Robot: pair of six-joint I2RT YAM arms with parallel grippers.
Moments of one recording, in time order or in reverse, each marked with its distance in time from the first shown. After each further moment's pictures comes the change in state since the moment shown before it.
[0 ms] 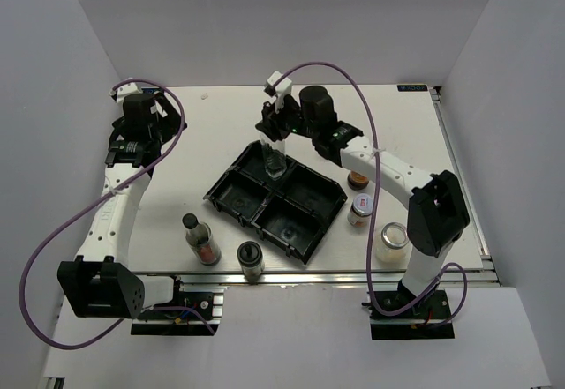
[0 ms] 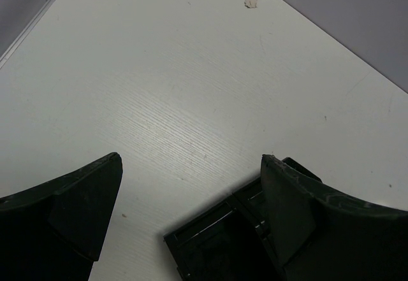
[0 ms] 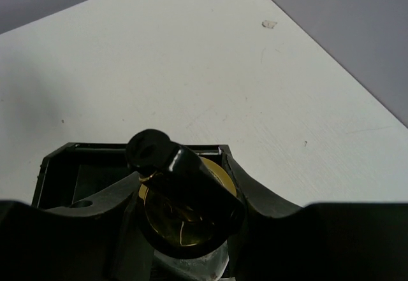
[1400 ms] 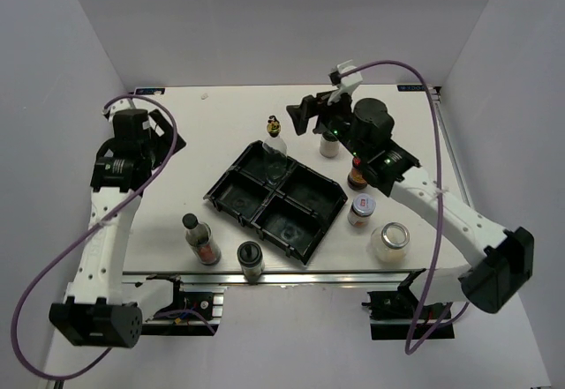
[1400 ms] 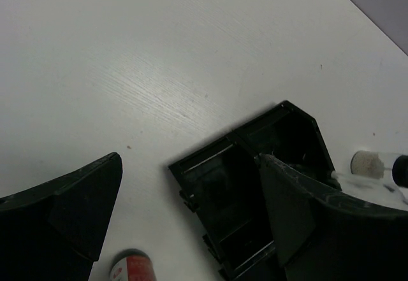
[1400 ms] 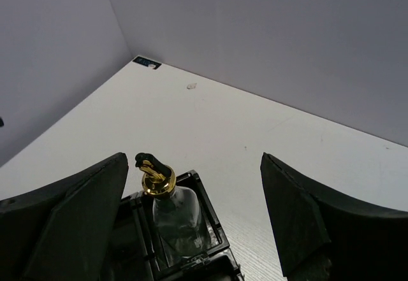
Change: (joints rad) left arm -0.007 -0.126 0.028 -0.272 0.058 -0.094; right arm -0.006 -0.415 -0.258 0.084 0.362 0.220
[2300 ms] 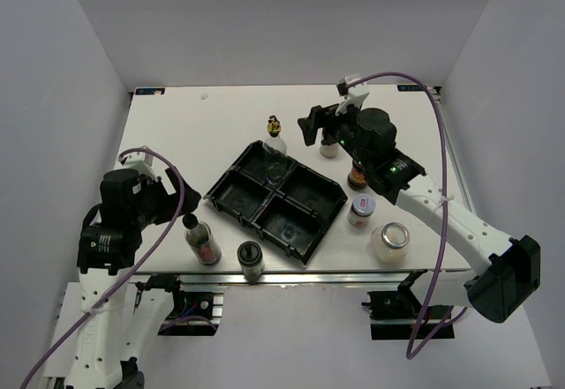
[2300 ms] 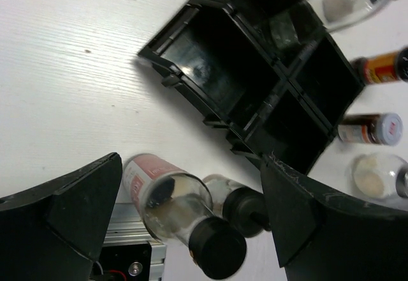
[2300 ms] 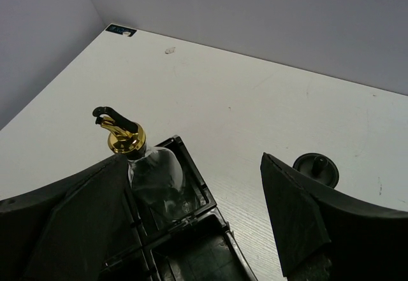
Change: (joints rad) left arm -0.019 -0.468 -0.241 -0.237 0.365 0.171; right arm -0.026 -0.101 -0.121 -0.069 0.061 0.048
